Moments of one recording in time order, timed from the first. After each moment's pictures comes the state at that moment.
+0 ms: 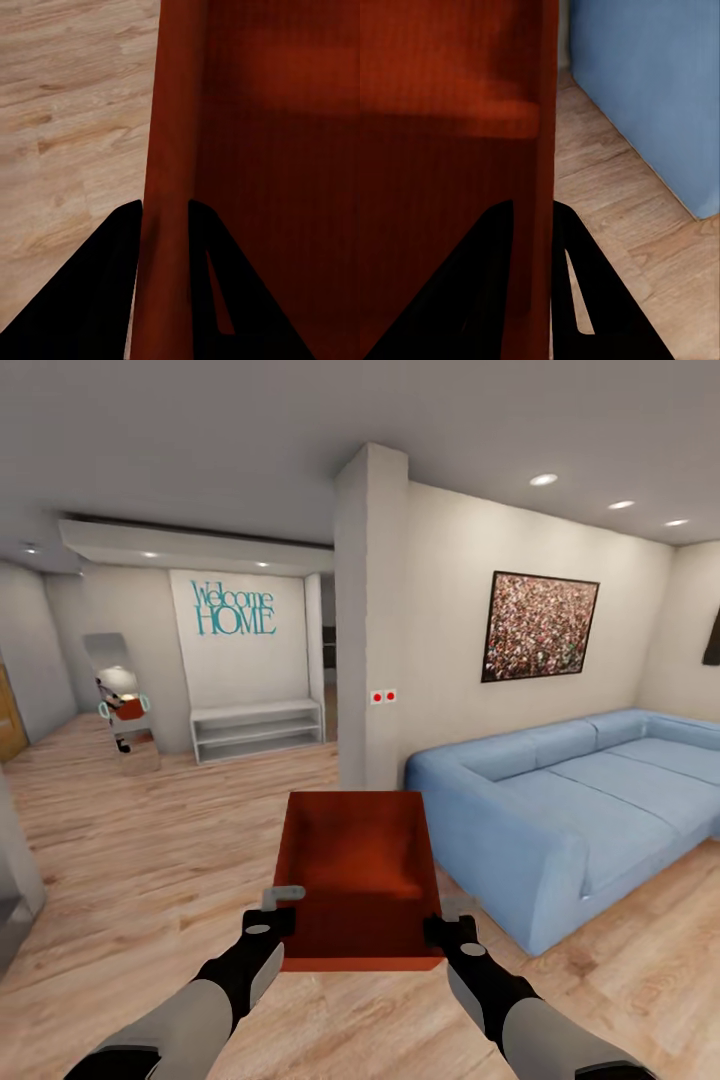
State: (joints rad) left arm -0.72 -0.15 0.03 -0.27 -0.04 0.04 0.27; right arm -0.68 0.10 0.09 -0.25 0.00 -0.09 -0.14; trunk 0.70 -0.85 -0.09
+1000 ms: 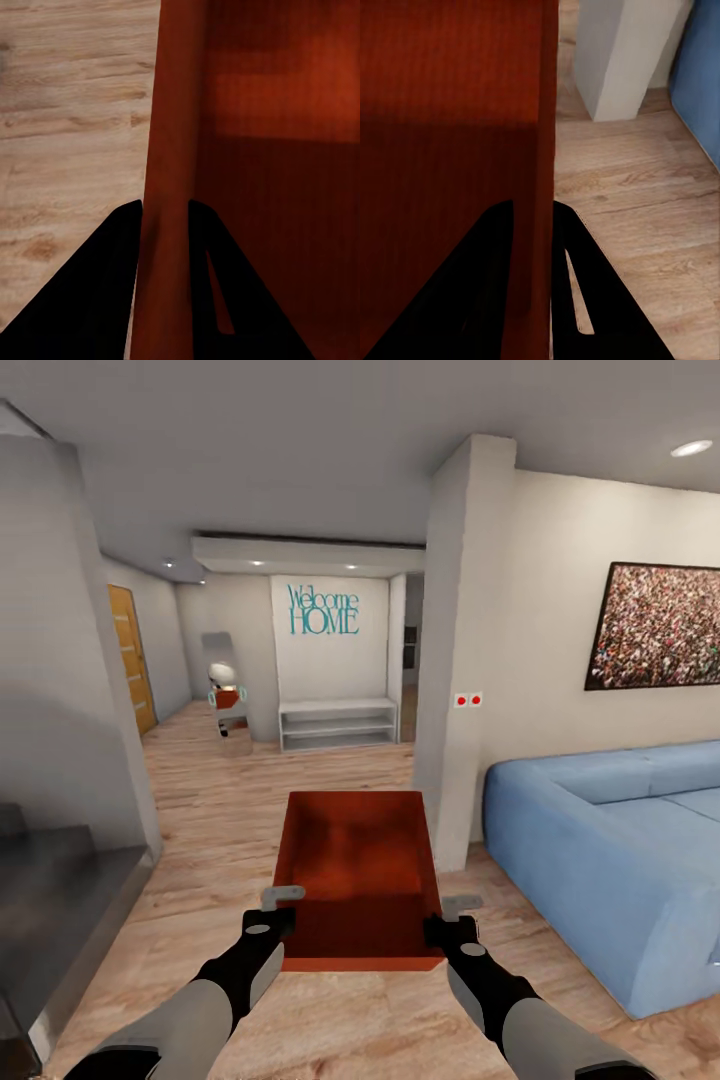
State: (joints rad) left arm -0.72 -0.15 0.03 -0.27 -0.04 0.04 0.27; right arm -0.68 0.10 0.09 -0.25 0.00 -0.09 -0.14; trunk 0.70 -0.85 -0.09
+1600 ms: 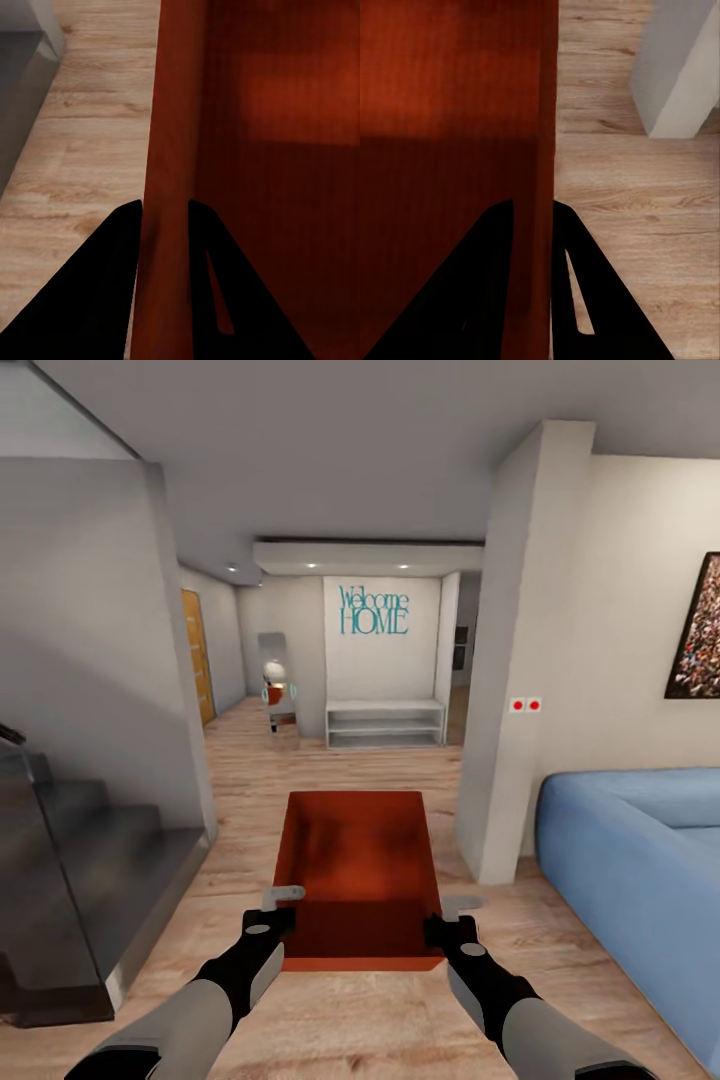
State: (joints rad) left arm -0.72 -0.15 0.03 -0.27 -0.04 0.04 0.27; right arm -0.68 0.10 0.09 -0.25 0.00 -0.09 -0.14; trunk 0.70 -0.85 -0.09
